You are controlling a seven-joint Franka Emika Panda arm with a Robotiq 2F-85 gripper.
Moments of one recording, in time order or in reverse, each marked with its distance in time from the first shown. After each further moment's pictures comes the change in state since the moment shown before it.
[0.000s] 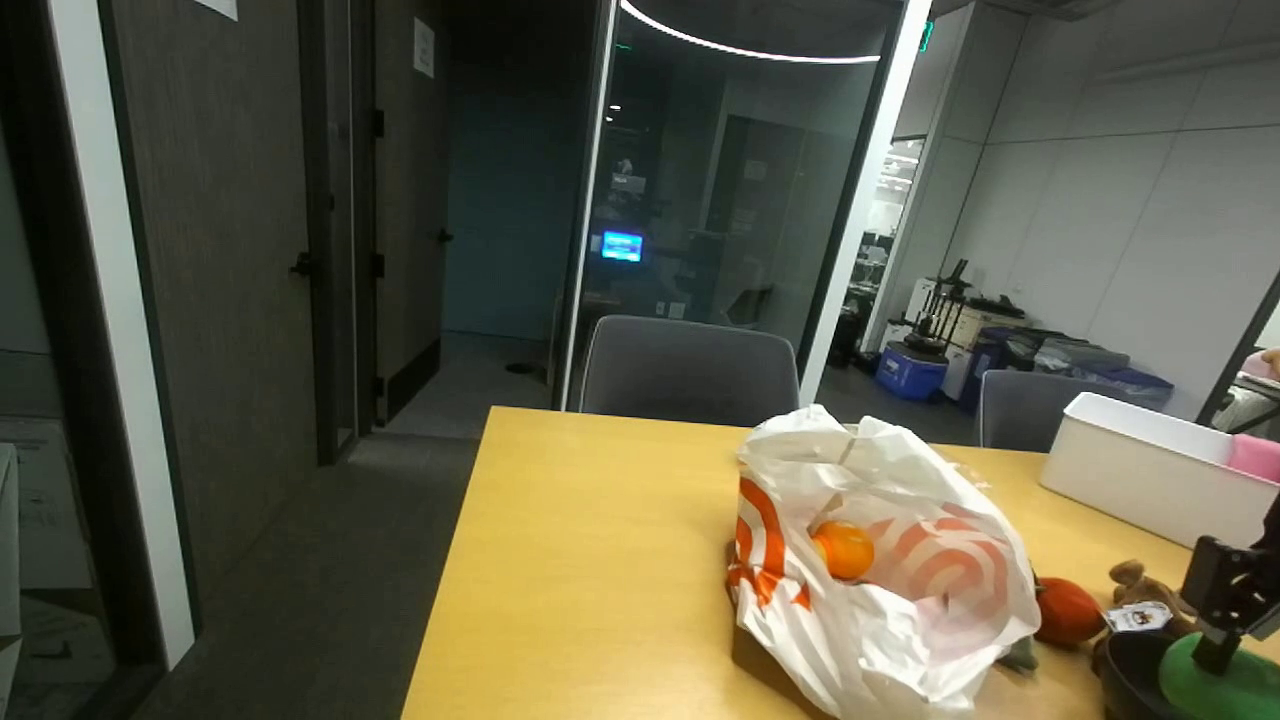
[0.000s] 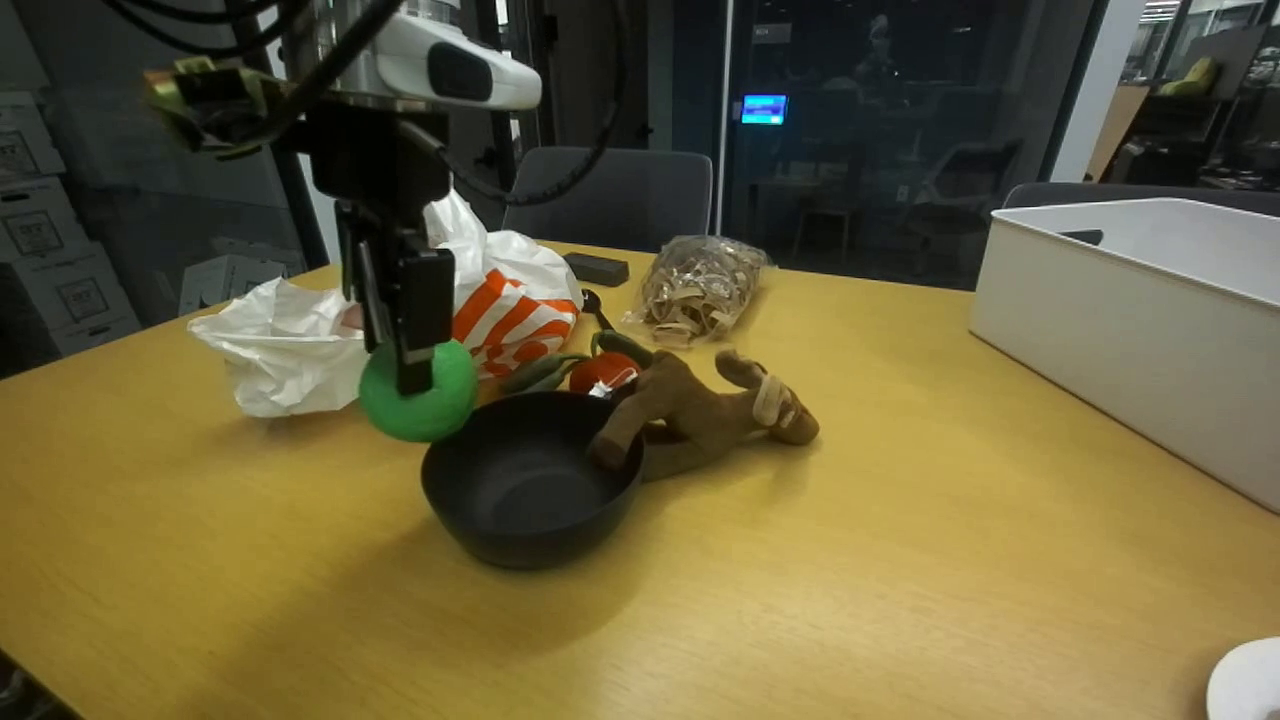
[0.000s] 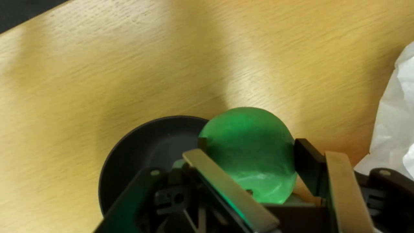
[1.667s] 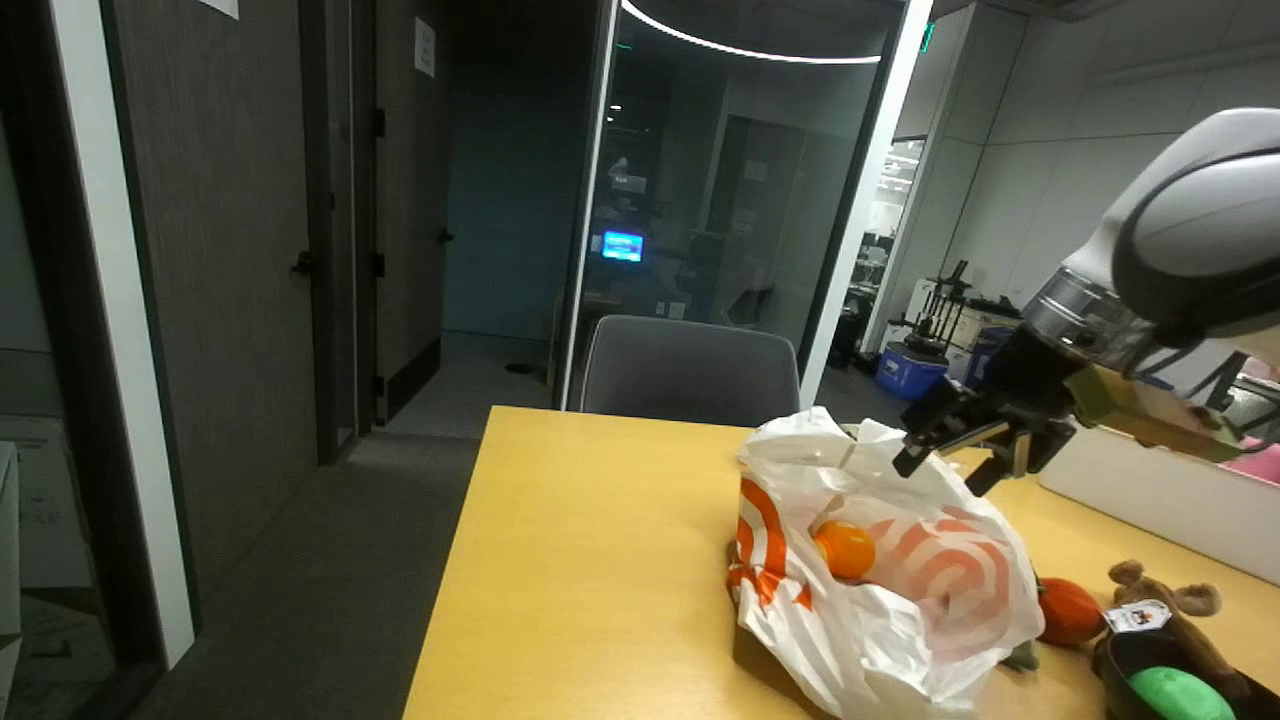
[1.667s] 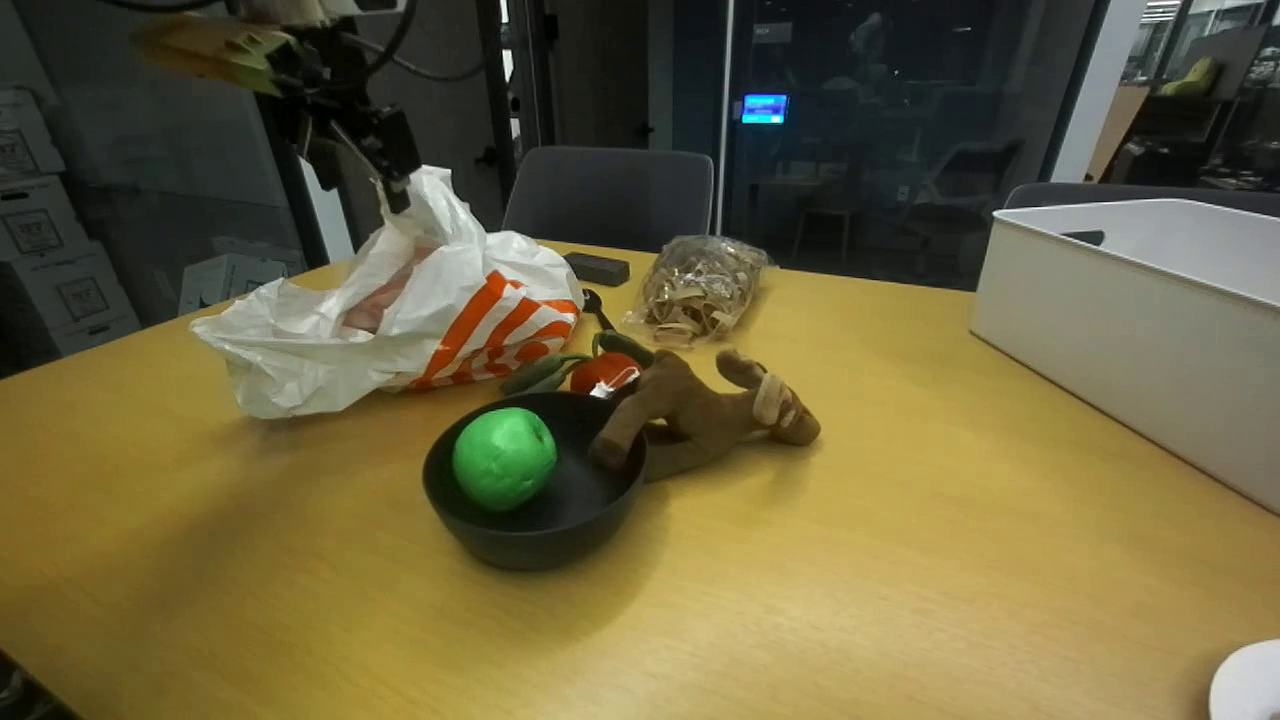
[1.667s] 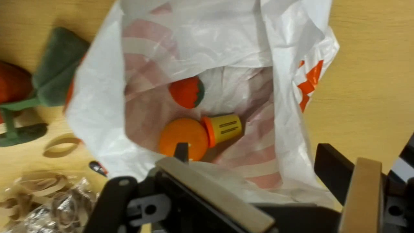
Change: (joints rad) arm 0.302 0.206 0.131 0.241 0.149 0.366 -0.120
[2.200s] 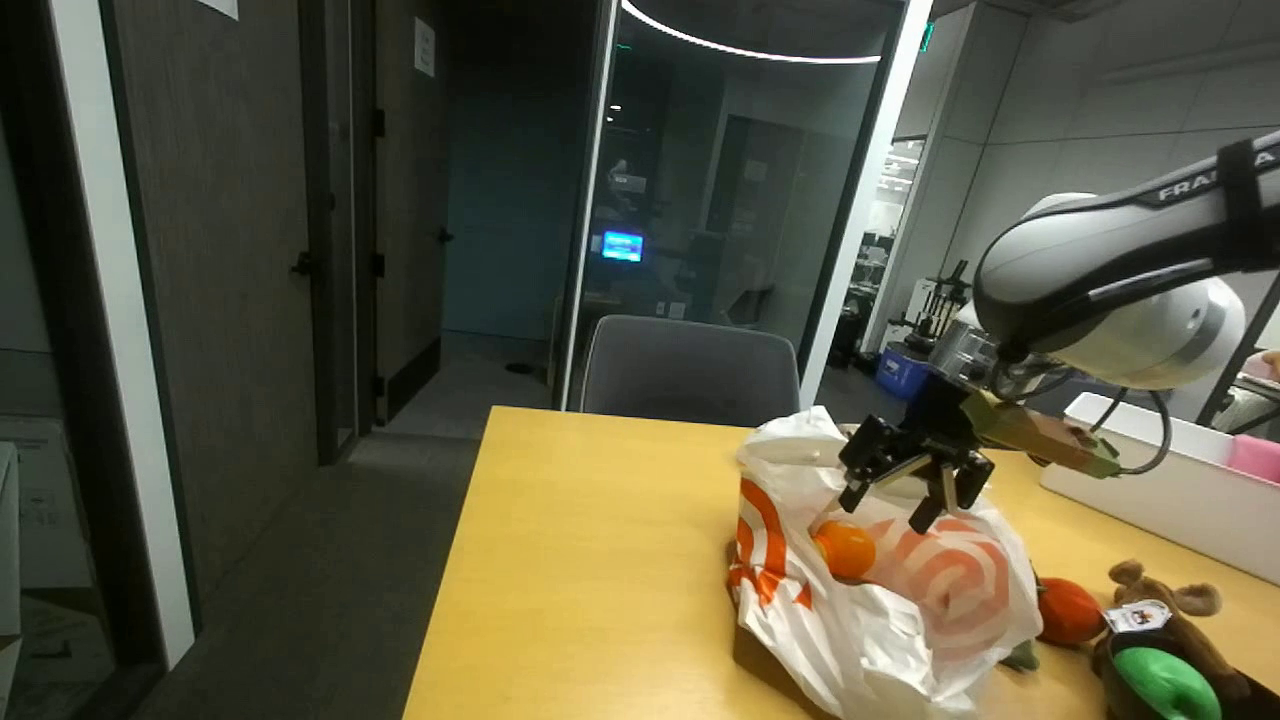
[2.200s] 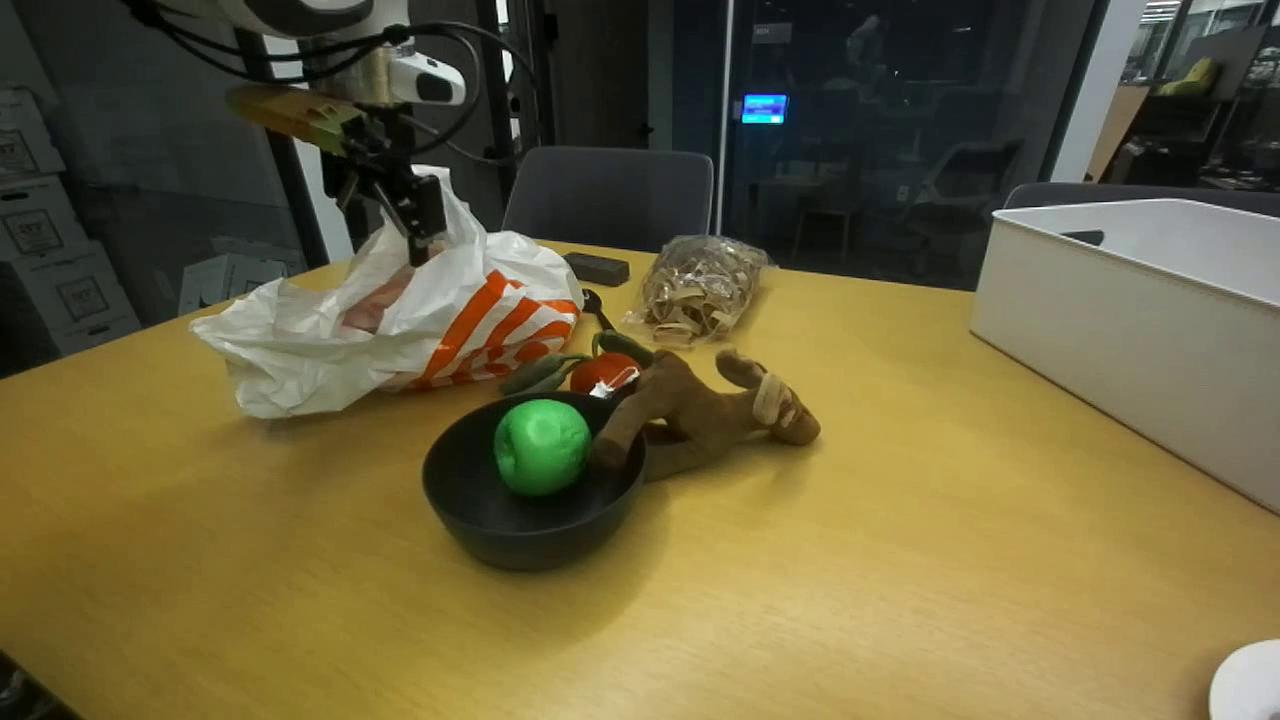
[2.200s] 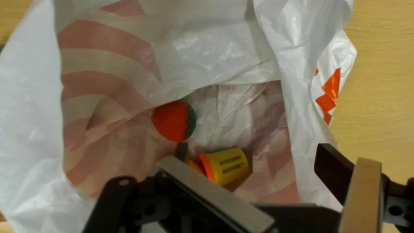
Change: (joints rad) arm -0.006 0.281 0.000 0.206 0.029 -0.125 0.024
